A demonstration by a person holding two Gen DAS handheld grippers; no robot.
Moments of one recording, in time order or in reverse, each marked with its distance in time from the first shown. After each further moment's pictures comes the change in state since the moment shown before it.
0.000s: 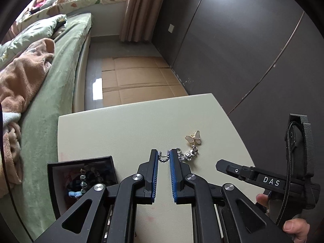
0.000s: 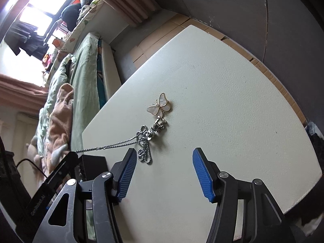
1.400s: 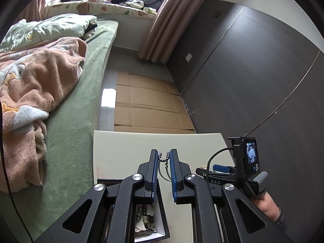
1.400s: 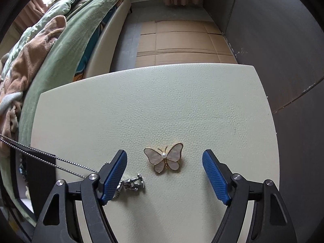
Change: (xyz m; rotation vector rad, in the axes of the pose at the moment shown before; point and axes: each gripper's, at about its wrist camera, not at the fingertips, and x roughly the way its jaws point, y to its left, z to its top) left arm -0.064 0.079 0.019 -0.189 -0.160 -0.030; right arm 0.079 0.063 0.056 -0.546 0.112 -0.335
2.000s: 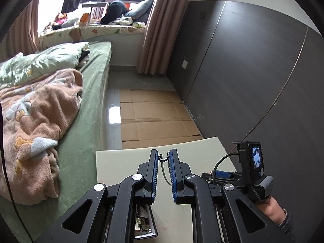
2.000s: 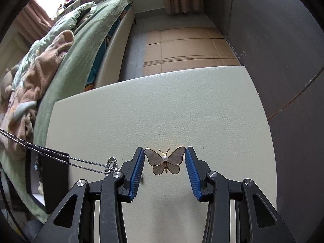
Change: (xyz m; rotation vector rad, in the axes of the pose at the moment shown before) left arm -0.039 -0.072 0.015 0.160 -0.076 0.103; right arm -0.027 -0.022 -0.013 0.063 -0.072 0.118
